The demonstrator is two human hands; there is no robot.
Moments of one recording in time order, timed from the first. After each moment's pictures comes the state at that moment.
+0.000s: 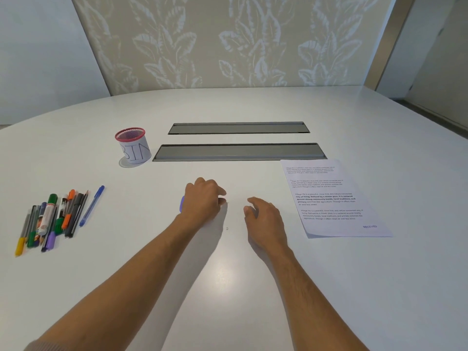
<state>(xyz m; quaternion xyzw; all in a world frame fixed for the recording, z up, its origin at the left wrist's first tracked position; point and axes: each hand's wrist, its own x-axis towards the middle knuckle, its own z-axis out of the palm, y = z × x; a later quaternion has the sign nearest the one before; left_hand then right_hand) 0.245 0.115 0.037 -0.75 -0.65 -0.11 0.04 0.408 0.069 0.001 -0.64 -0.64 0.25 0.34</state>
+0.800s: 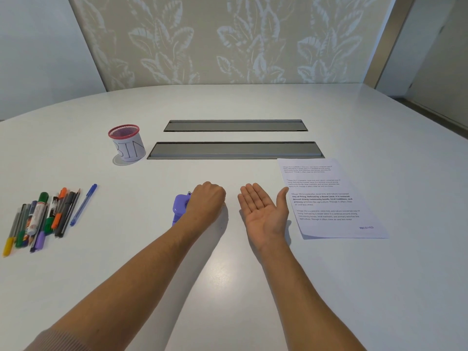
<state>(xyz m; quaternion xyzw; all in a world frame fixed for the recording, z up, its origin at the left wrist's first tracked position) 0.265 0.131 0.021 -0.77 -0.63 0.01 0.07 0.406 0.081 0.013 -0.23 -0.06 0.72 0.65</state>
